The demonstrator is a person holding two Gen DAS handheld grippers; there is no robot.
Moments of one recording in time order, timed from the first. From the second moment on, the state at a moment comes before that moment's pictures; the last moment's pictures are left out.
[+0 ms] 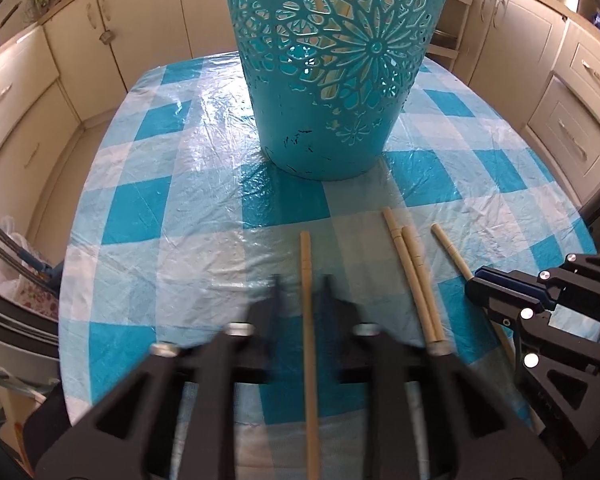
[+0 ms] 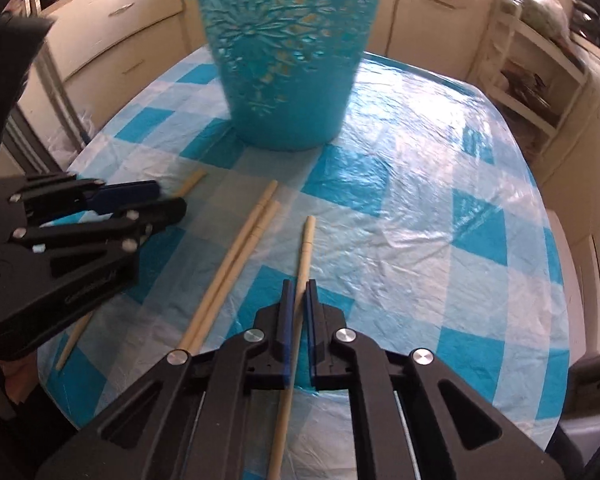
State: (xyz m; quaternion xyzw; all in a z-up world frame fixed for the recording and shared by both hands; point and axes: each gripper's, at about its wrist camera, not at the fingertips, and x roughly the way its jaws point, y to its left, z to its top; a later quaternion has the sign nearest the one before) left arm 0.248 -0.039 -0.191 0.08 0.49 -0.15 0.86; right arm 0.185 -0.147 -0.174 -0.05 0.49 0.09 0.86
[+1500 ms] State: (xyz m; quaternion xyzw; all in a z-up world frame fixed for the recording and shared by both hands) left arm 0.222 0.011 -0.011 -0.11 0.29 -0.27 0.91; right arm 0.183 -0.230 -0.189 0.17 0.44 0.16 0.86
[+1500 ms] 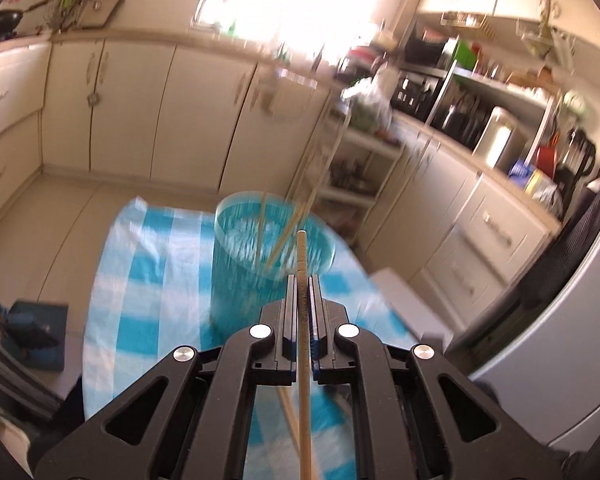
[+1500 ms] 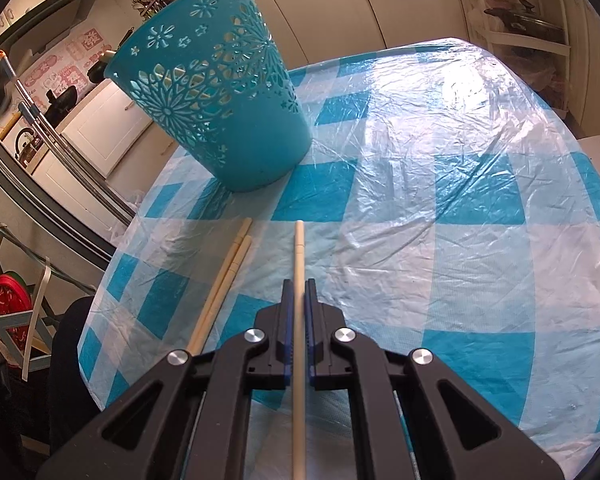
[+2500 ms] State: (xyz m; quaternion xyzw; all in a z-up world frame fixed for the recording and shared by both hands) left arm 0.362 -0.037 -0.012 -0.10 0.14 -0.15 0.97; right arm 0.182 -0.233 -0.189 0.18 0.44 0.17 0.86
